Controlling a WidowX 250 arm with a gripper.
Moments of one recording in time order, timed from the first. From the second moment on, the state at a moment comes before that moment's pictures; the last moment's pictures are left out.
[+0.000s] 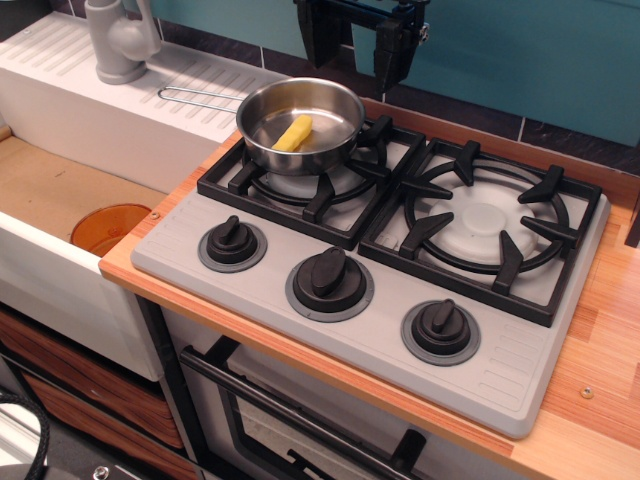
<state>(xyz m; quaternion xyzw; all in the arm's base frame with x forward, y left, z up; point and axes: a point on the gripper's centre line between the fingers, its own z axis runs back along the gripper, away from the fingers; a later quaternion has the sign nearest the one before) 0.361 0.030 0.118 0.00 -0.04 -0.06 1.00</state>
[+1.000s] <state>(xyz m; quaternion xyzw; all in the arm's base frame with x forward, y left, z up) 0.354 0.029 0.053 -0.01 -0.11 -0.06 0.99</state>
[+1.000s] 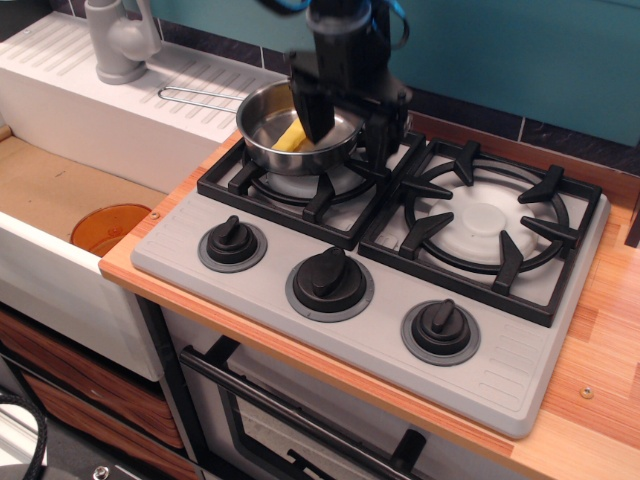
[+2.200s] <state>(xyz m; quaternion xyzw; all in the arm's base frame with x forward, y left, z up) 0.346 0.009 0.064 0.00 -0.10 -0.03 0.99</state>
